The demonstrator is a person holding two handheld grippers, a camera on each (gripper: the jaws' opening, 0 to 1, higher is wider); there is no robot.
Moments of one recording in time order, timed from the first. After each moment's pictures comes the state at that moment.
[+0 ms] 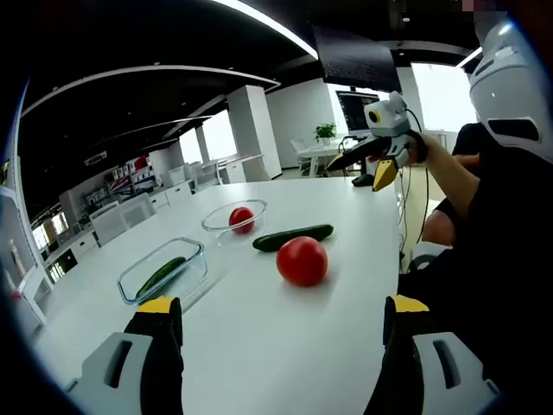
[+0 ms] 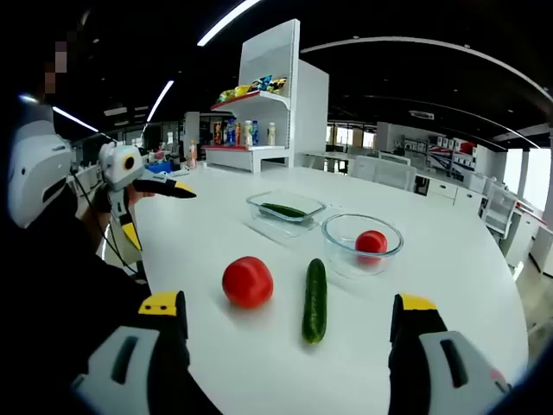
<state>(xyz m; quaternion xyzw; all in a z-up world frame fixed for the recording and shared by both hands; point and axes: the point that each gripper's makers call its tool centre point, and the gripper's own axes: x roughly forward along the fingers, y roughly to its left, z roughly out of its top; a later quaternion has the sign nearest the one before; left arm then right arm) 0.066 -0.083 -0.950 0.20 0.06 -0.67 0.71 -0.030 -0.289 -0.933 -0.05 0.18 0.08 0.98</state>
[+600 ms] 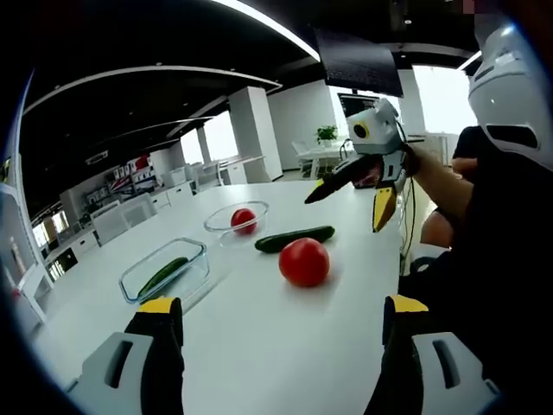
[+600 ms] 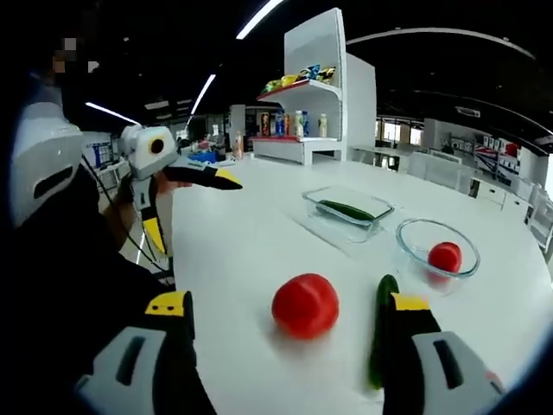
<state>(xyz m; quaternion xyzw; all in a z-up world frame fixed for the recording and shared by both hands) 0.070 -0.080 -0.948 0.19 0.06 -0.67 0.72 0.025 -0.210 -0.971 -0.05 0.21 0.21 0.95</state>
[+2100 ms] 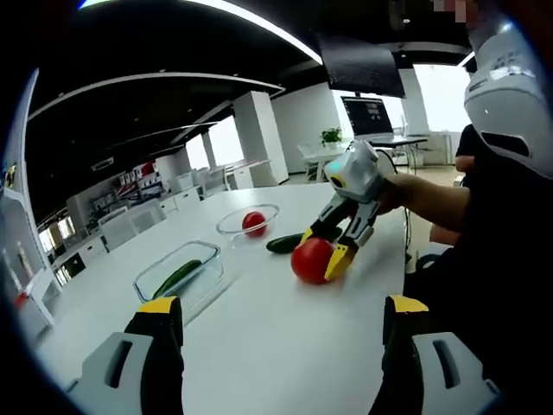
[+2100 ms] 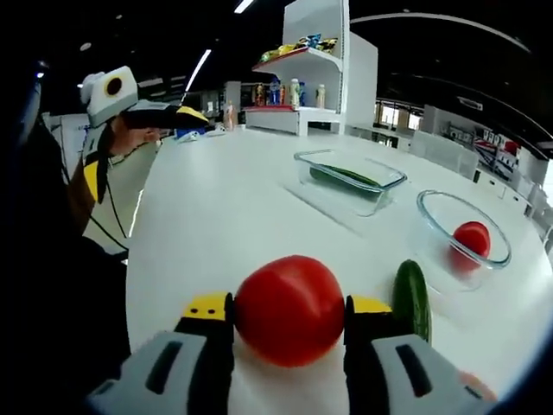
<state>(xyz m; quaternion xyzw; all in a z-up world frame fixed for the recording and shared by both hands) 0.080 -0.065 -0.940 0.19 0.05 -0.66 0.72 0.067 -0.203 -1.028 -0.08 0.25 0.17 0.95</state>
